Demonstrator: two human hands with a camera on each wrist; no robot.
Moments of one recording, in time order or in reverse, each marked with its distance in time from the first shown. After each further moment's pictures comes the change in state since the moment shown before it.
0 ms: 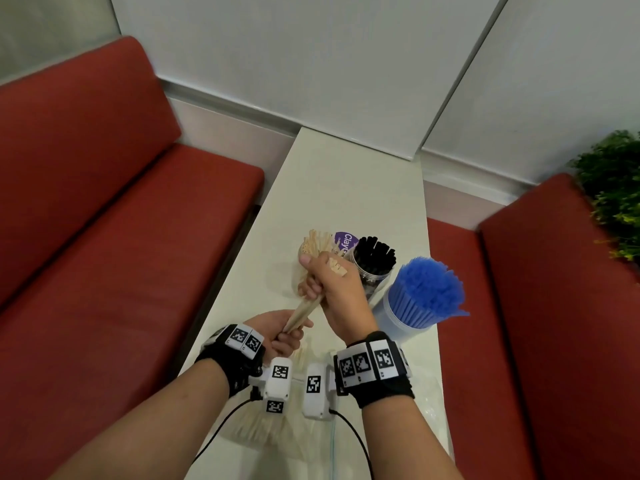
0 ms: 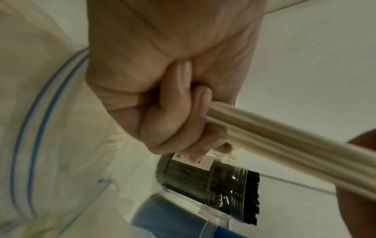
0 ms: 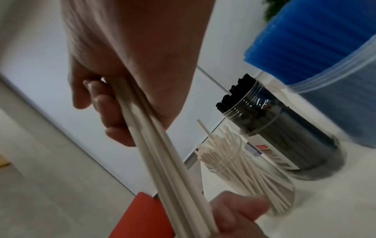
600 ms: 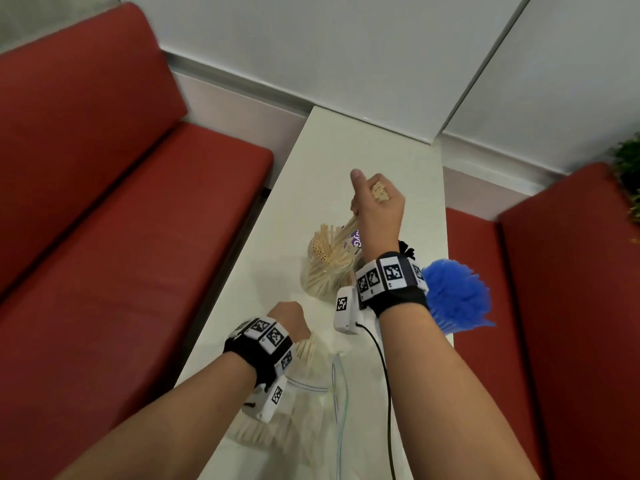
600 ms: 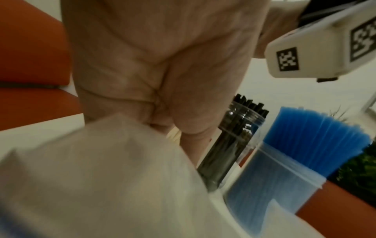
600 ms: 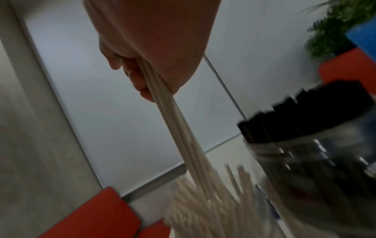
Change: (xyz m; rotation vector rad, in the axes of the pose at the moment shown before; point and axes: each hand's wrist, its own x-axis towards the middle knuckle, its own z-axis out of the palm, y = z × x) left_hand 0.020 0.018 0.012 1.473 0.653 0.167; right_hand 0.118 -0.043 -0.024 -0.334 0.396 -0.331
